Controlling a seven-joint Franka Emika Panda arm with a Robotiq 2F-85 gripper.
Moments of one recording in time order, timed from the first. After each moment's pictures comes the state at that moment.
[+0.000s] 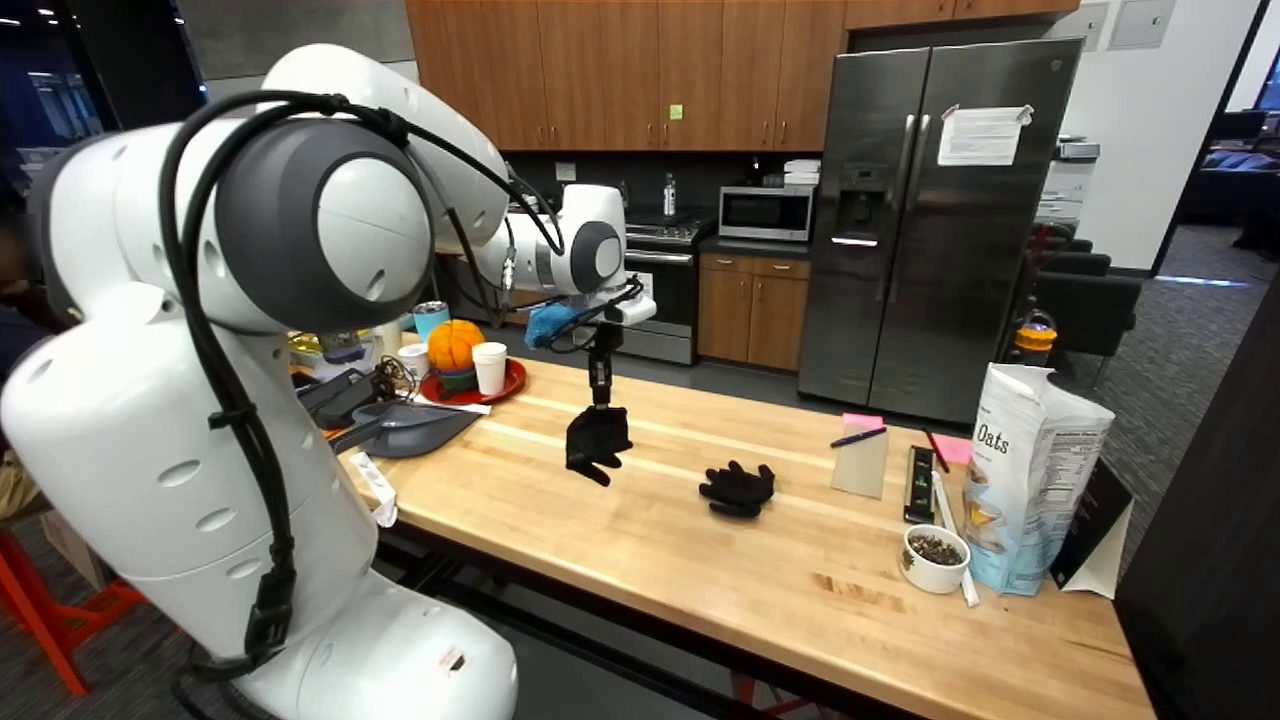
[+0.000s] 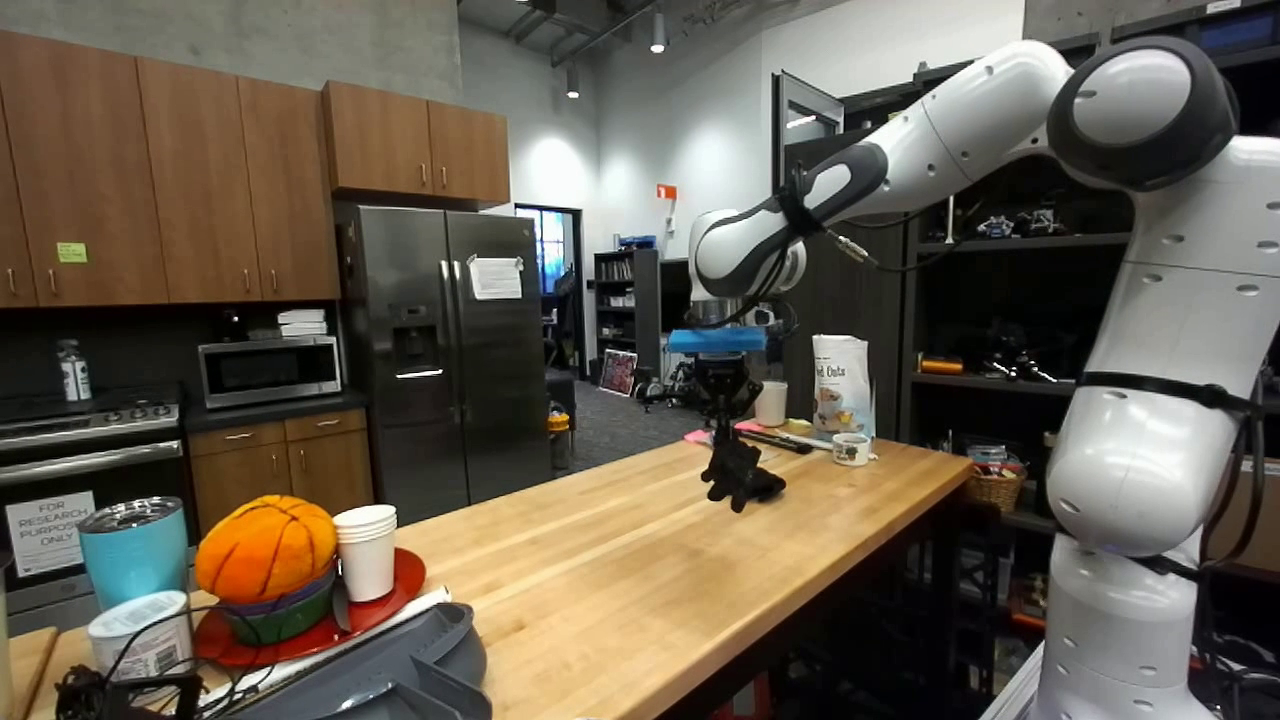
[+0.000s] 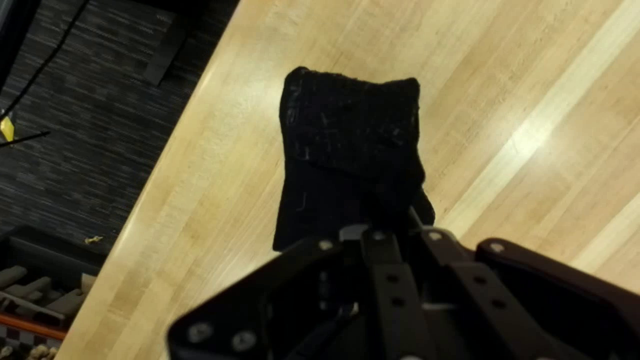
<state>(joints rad) 0.09 -0.19 0.06 -2.23 0.02 2.00 1.10</state>
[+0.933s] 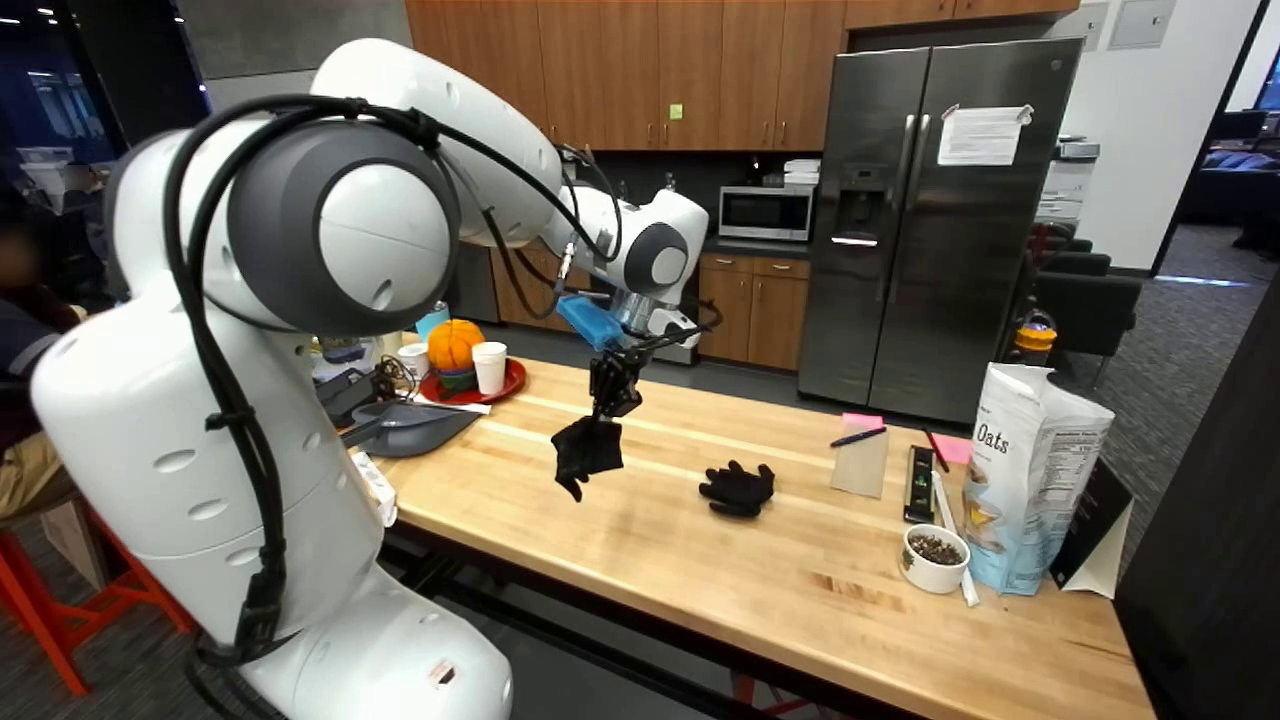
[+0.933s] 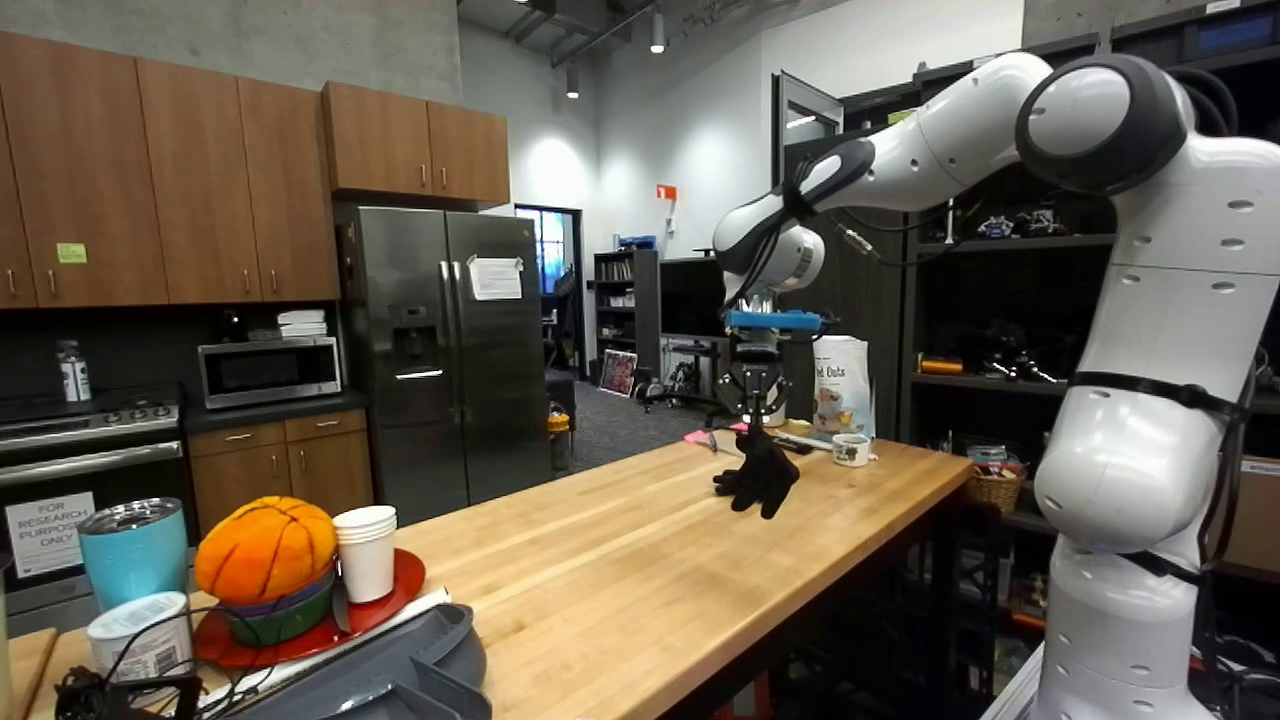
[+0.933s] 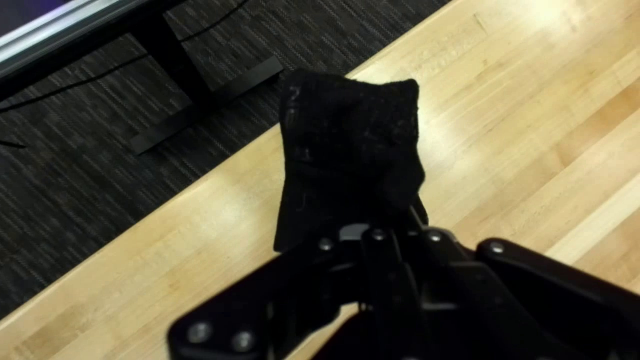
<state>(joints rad) -0.01 -0.14 -0.03 -2.16 0.28 1.70 0.47</state>
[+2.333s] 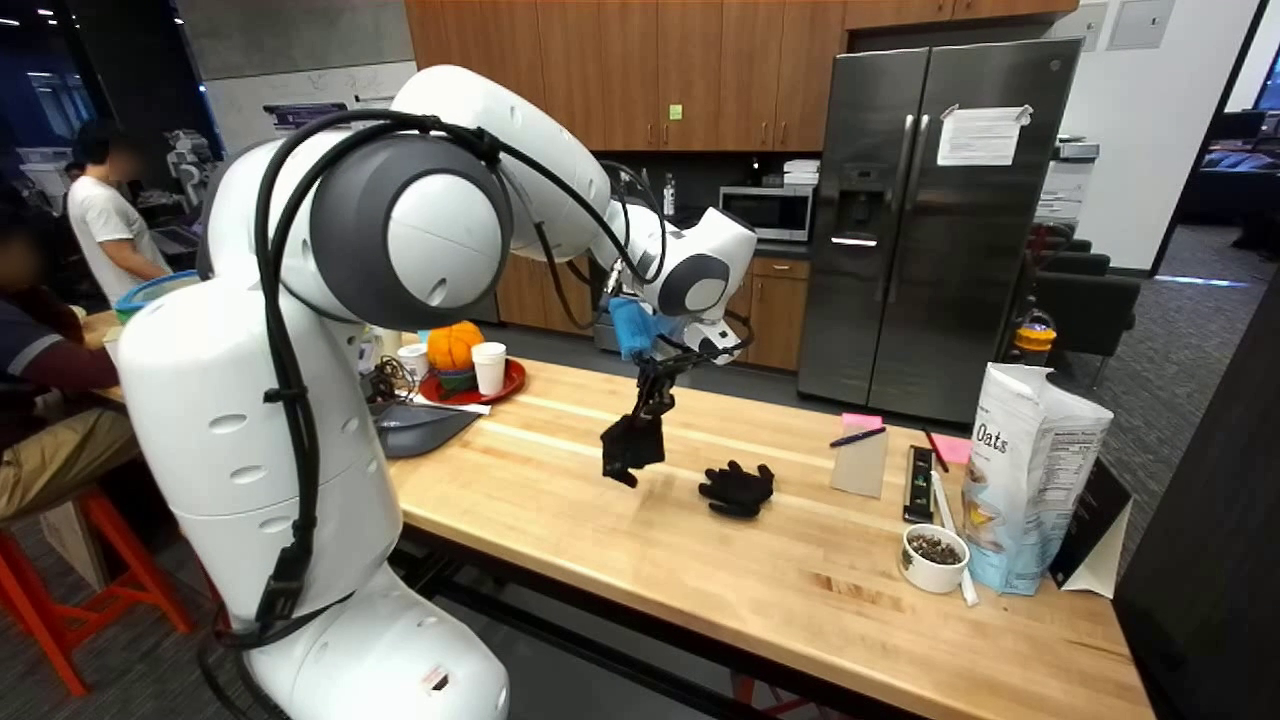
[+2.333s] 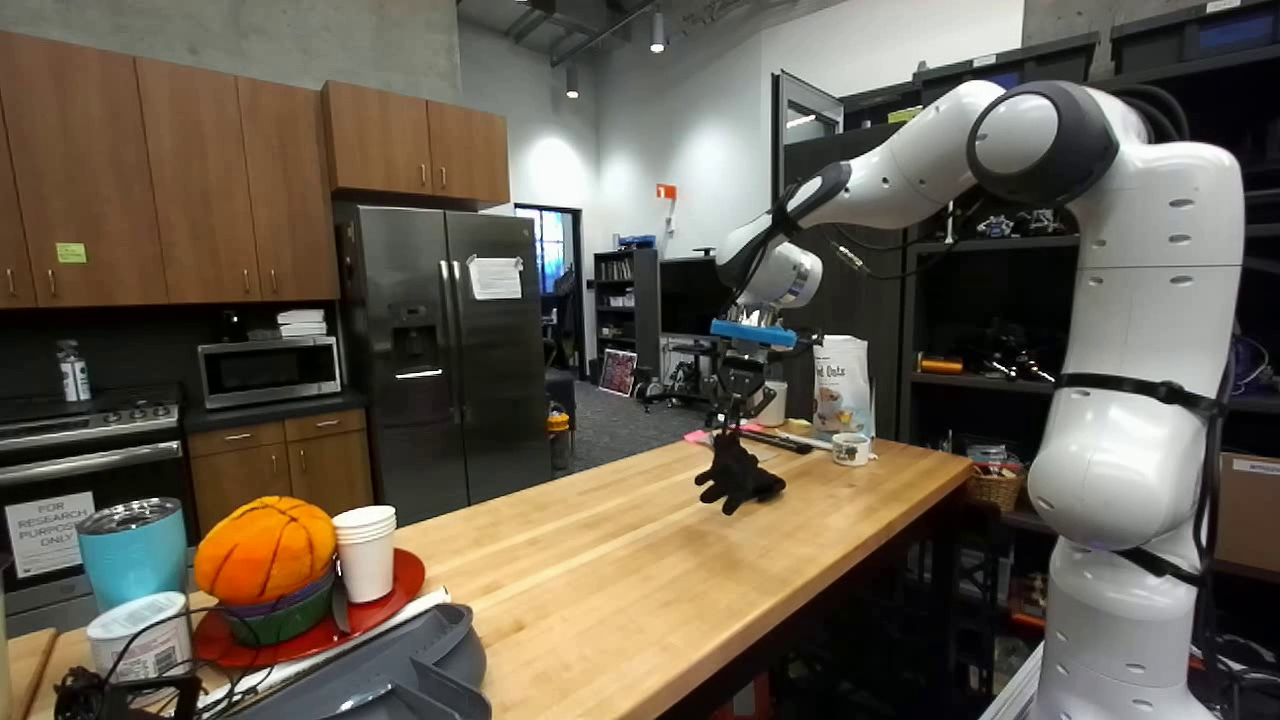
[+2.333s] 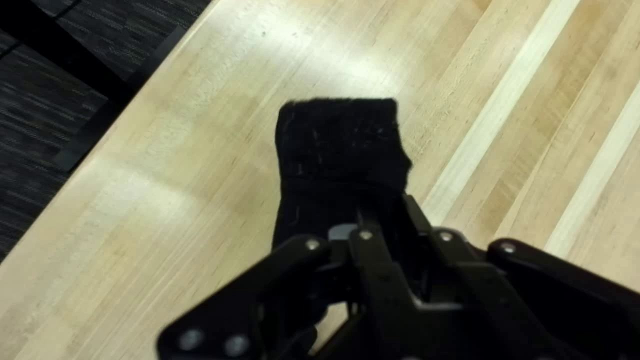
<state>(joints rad) -0.07 -0.03 -0.06 -2.10 0.41 1.91 0.59</state>
